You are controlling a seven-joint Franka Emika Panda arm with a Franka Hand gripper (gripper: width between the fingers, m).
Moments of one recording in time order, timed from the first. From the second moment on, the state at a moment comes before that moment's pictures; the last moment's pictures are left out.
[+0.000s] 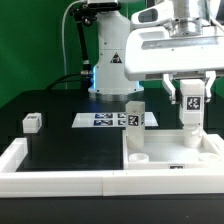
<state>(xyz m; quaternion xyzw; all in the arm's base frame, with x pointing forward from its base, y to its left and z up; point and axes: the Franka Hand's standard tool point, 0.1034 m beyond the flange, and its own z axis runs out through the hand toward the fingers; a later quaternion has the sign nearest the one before) 0.593 0.085 0.117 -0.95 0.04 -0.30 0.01</state>
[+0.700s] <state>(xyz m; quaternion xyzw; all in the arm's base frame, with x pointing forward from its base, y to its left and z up) 0.602 0.107 0.092 -0.96 0.02 -0.29 0.01</state>
